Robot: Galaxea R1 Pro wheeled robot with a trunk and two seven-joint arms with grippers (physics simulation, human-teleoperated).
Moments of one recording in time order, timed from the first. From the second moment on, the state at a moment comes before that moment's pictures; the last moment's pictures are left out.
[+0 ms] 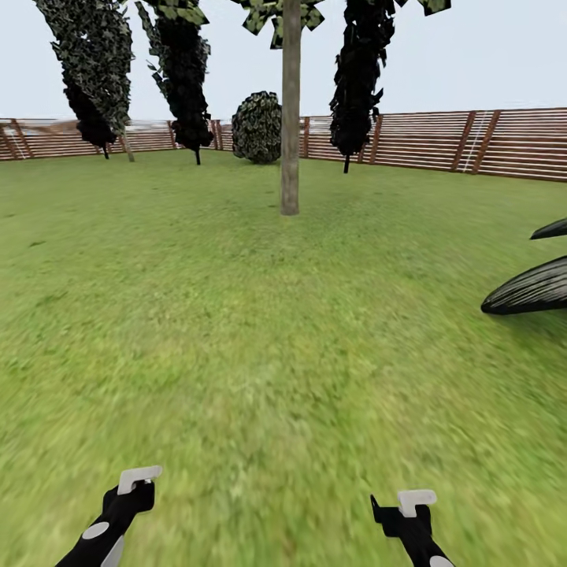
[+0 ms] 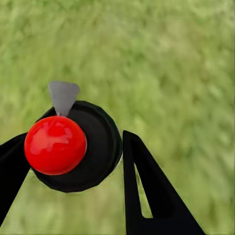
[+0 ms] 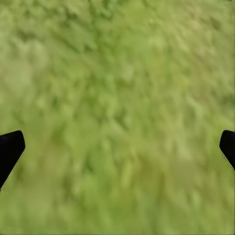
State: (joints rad) left arm -0.41 0.15 0.08 -0.45 0.09 -0.14 0.01; right arm -0.38 -0.06 0.00 -0.35 0.03 -0.34 0.00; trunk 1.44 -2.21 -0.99
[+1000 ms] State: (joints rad) left arm -0.41 0.15 0.08 -0.46 0.09 -0.14 0.01; right arm -0.38 -0.06 0.00 -0.35 0.03 -0.34 0.00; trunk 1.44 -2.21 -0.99
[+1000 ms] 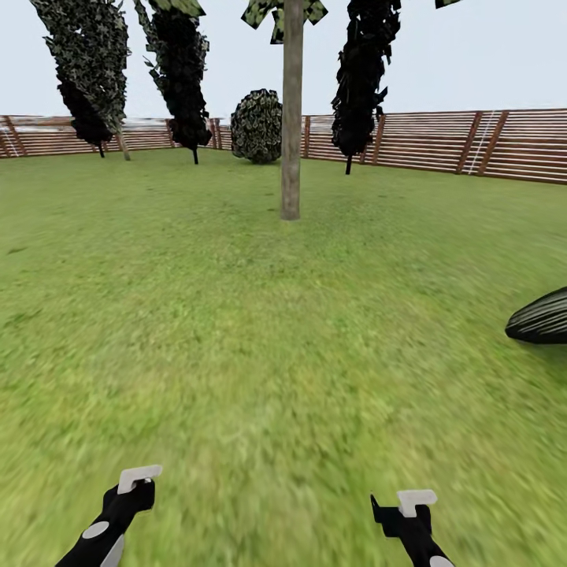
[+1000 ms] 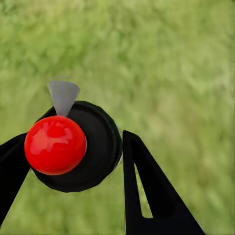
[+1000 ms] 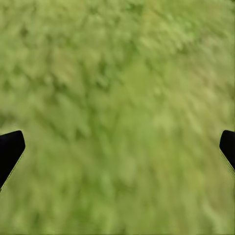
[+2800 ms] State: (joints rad) left arm -0.41 0.15 0.08 -0.46 0.09 -0.14 0.01; right arm -0.38 -0.06 0.00 -0.35 0.03 -0.34 0.00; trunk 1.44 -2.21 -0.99
